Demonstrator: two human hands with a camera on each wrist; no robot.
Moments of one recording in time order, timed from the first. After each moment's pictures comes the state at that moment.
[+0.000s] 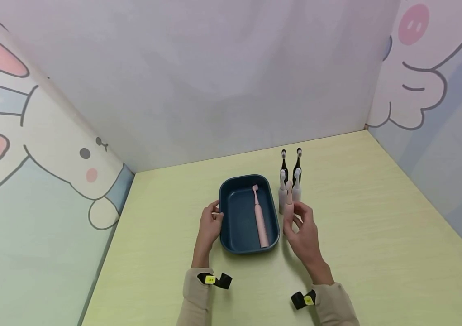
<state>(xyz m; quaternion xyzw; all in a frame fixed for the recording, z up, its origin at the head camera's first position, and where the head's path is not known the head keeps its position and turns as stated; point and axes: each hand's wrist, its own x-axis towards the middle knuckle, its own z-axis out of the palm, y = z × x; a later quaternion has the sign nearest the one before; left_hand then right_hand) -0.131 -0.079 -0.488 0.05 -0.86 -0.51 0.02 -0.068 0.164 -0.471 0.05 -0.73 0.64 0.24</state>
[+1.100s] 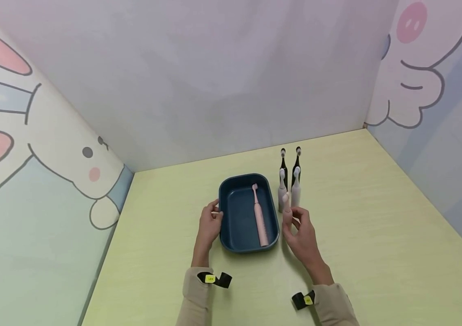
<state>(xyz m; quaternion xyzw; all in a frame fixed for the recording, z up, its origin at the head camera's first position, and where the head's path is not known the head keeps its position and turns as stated) -0.132 -0.079 -0.489 0.04 -0.86 -0.50 0.03 -0.074 0.172 -0.506 0.07 -0.77 0.59 0.23</state>
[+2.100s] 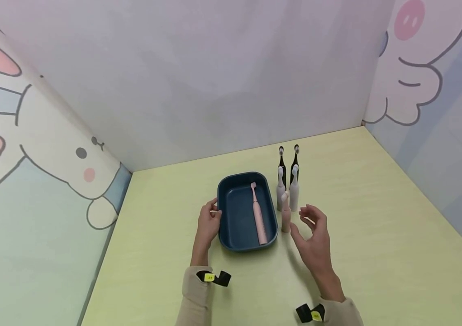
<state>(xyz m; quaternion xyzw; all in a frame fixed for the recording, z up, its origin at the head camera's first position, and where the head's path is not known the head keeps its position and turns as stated) -0.132 -0.081 -0.485 0.04 -0.86 -0.51 0.03 -0.045 0.179 -0.479 0.03 -0.73 0.63 0.28</state>
